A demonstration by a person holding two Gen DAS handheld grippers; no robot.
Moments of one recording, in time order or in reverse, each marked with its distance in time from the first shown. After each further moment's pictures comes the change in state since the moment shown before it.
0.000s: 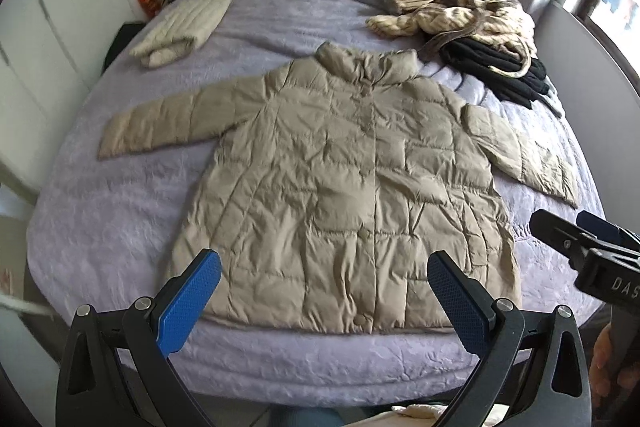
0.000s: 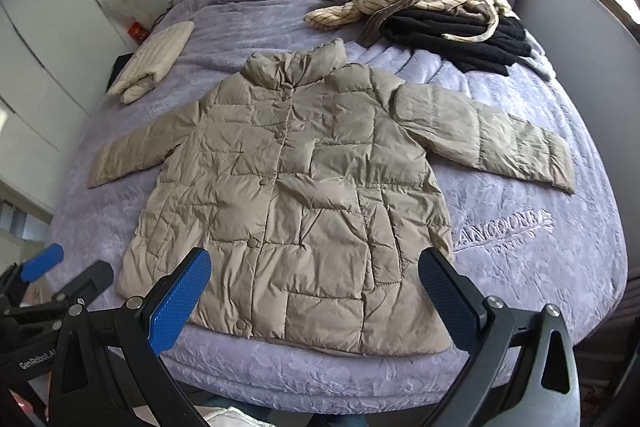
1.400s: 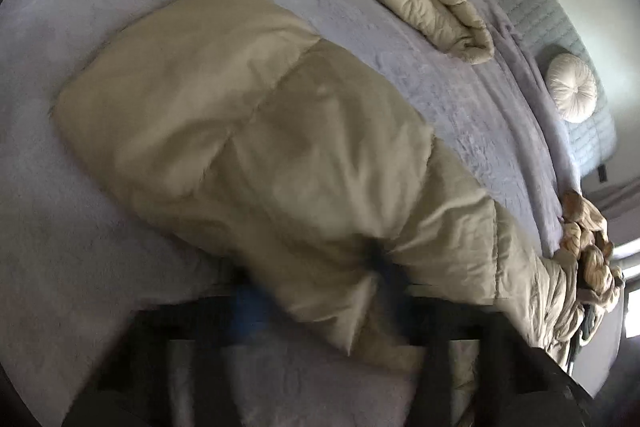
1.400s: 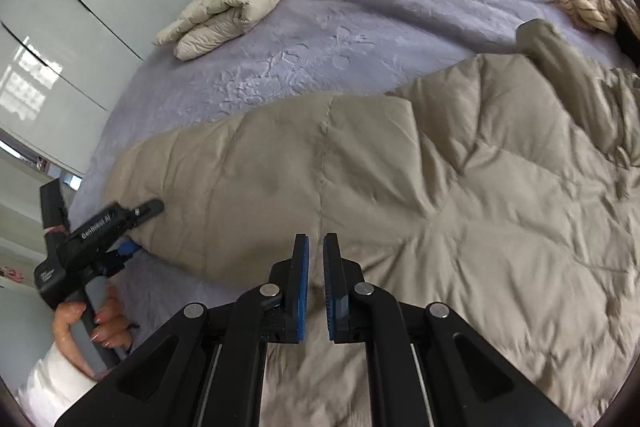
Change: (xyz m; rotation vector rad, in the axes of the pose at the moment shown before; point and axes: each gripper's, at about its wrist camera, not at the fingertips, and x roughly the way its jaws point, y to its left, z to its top) left arm 0.356 0.428 0.137 -0.721 -0.068 -0.171; right arm 0.371 0.257 0.148 -0.144 0.146 0.264
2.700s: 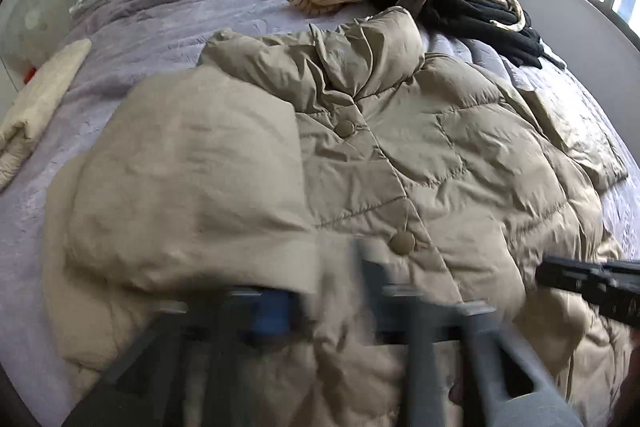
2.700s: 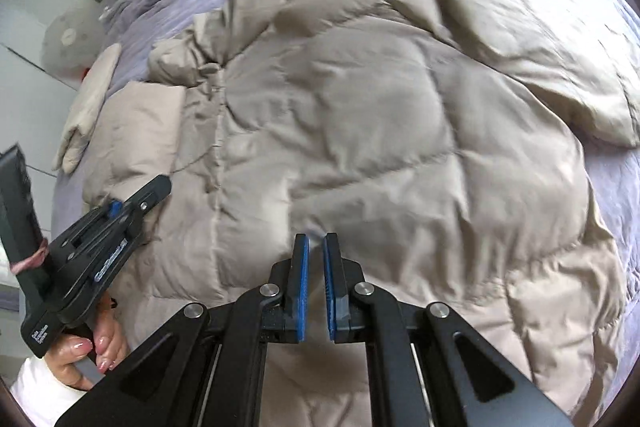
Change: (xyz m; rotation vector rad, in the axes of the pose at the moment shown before) left arm 0.031 -0.381 -0.285 1.094 0.090 -0.068; right arm -0.168 -0.288 -0.154 0.486 -0.097 -0.147
